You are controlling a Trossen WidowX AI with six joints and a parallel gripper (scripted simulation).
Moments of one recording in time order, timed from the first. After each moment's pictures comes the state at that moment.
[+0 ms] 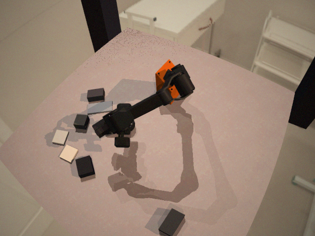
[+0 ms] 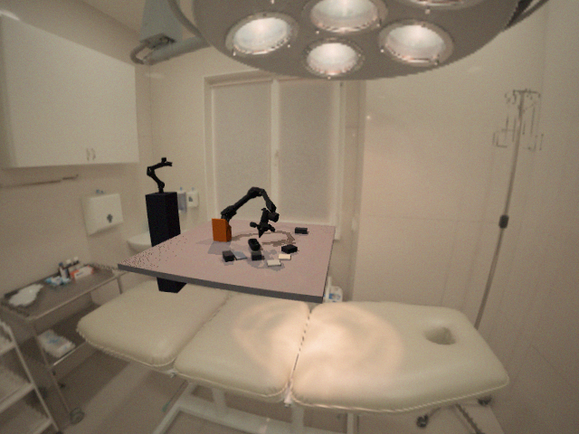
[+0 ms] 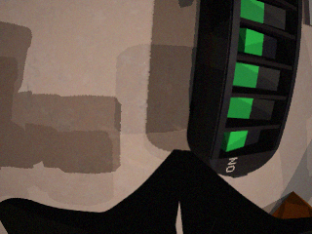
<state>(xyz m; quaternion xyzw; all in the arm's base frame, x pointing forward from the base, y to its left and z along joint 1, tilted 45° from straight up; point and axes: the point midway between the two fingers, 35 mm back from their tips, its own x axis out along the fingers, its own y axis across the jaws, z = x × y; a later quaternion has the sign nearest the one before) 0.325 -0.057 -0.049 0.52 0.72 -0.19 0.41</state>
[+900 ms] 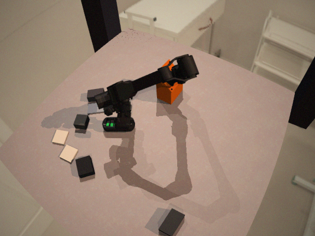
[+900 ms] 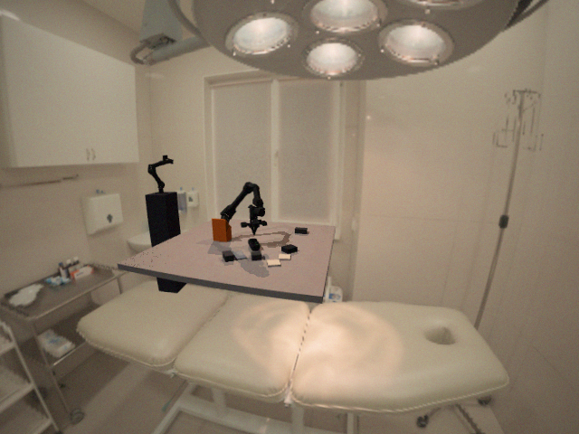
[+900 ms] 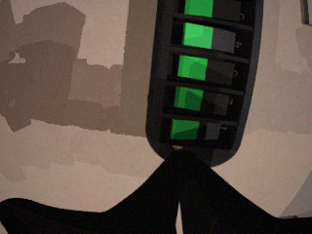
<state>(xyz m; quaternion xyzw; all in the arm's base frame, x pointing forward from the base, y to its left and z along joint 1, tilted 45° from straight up) 0.276 -0.084 -0.051 0.61 0.64 -0.12 0.45</state>
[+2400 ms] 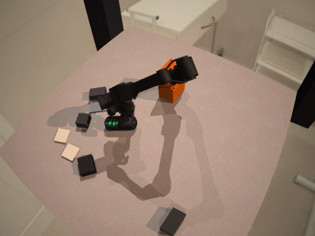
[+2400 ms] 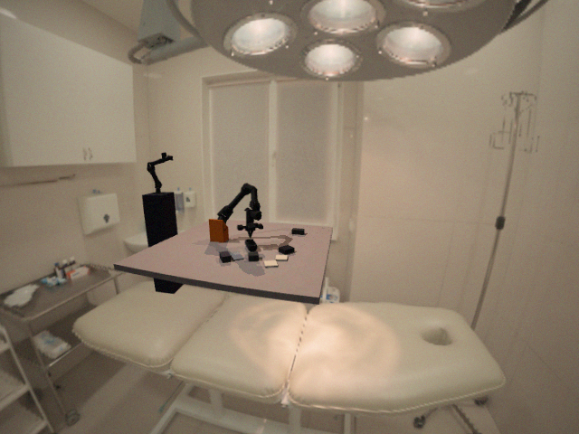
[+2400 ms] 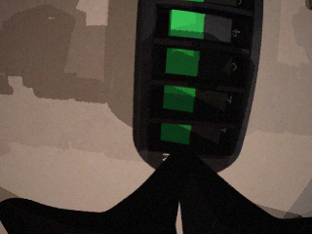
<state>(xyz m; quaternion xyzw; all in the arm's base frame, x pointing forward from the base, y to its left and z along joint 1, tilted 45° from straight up) 0.272 -0.071 -0.064 0.62 0.65 -0.12 0.43</state>
